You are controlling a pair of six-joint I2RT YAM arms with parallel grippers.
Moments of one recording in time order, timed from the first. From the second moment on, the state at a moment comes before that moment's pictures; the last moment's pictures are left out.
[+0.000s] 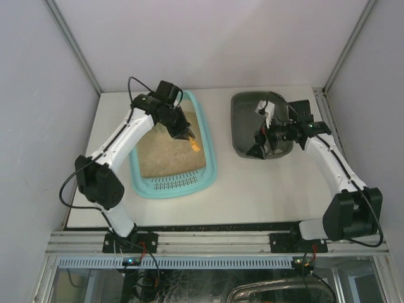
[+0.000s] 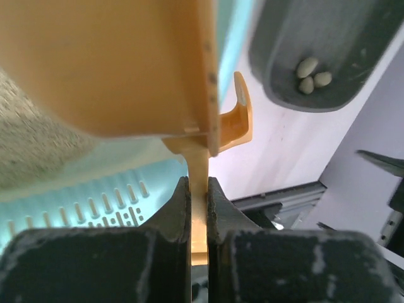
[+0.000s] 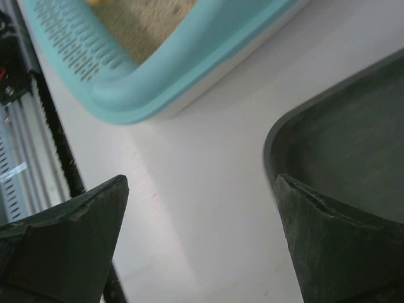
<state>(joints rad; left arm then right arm) -0.45 1.71 1.75 -1.04 0.18 -0.85 0.11 1.35 1.15 -0.76 -0.92 -0.51</state>
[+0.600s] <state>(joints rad) -0.35 1.97 1.89 -1.18 0.18 -1.14 0.23 1.90 1.56 -0.48 -0.87 -0.29</state>
